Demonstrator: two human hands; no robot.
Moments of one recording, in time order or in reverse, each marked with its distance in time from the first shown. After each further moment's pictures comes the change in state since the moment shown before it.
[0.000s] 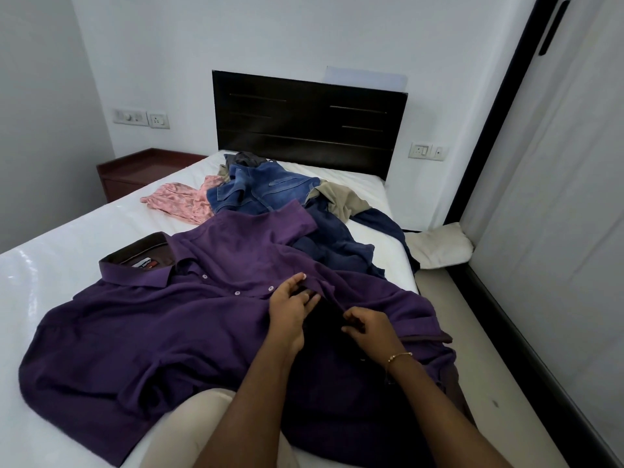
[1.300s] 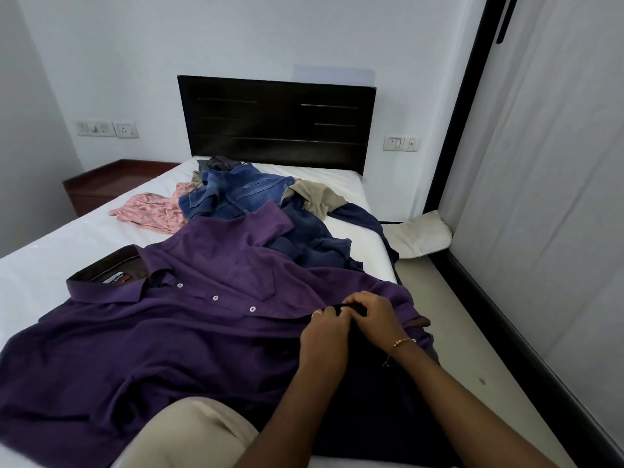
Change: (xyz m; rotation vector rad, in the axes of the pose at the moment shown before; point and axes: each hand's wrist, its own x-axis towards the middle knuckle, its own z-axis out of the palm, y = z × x) left_hand -0.043 -0.077 0.027 1.622 -0.288 0.839; right_hand -0.004 0.004 -0.043 0.012 0.128 -0.002
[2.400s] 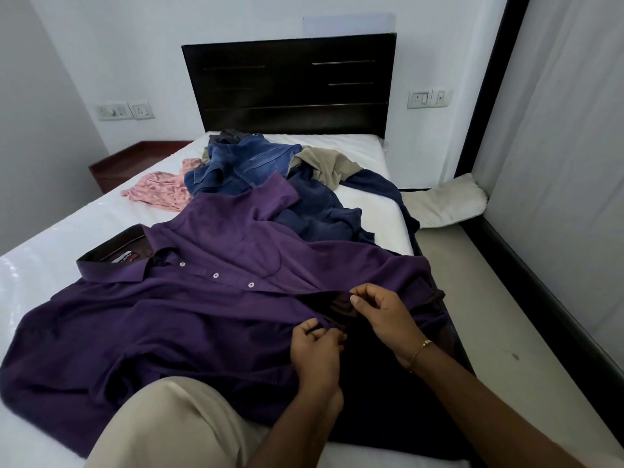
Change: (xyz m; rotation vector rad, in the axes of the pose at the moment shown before) left_hand -0.050 0.048 -0.026 -1.340 0.286 -1.199; right_hand -0.055 -0.015 0.014 0.600 -0.091 0.232
